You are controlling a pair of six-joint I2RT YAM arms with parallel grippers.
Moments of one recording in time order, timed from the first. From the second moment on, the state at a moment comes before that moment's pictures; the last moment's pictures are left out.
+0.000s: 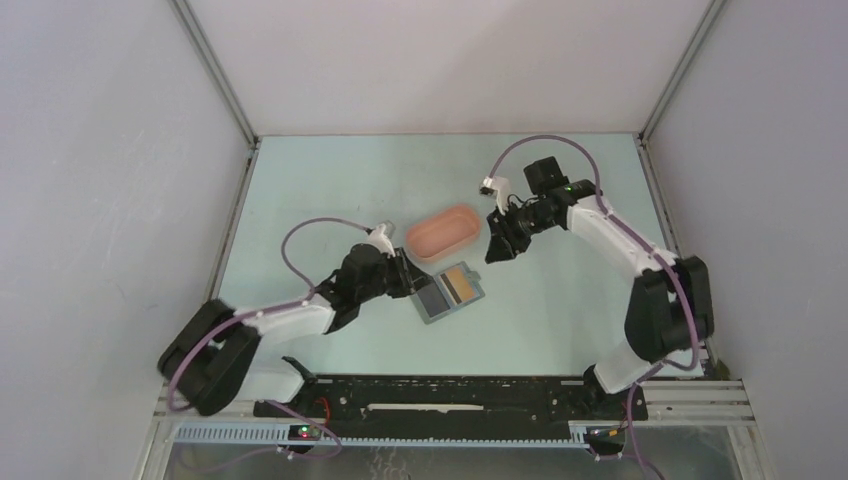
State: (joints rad) left arm -0.64 1.36 0.44 0.44 0.20 -0.84; right arm 0.34 1.65 1.28 -0.80 -0.74 -0.39
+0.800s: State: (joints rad) left arm -0.63 0.55 0.39 0.02 -0.12 -0.60; right arm 0.32 1.07 1.16 -0.76 -0.76 -0.51
